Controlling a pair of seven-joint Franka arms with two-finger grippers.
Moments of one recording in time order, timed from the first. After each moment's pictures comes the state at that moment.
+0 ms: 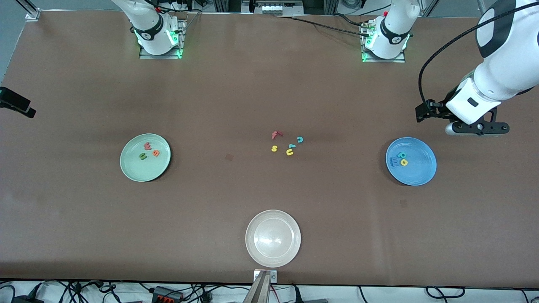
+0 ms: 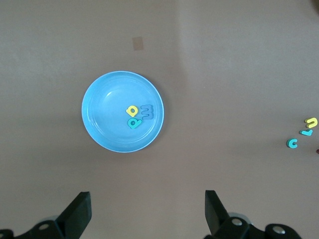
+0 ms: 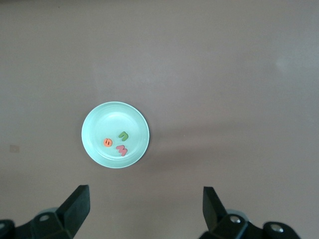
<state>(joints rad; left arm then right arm) 0.02 0.00 -0.11 -1.84 -0.01 1.76 -0.09 -0.08 0.04 -0.05 -1.57 -0.02 1.64 -0.01</state>
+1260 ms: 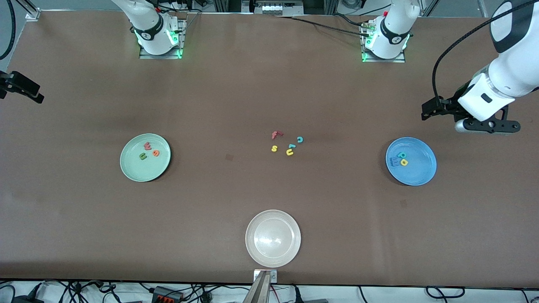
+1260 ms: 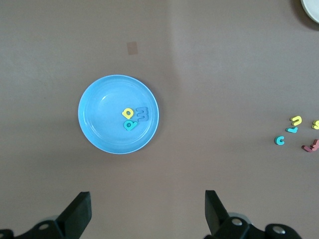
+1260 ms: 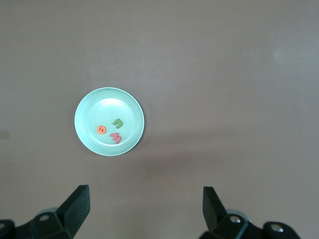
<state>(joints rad) -0.02 0.00 -0.04 -1.79 -0.05 1.73 -0.03 -0.08 -0.08 -0.05 -1.71 -0.05 1.68 -0.02</state>
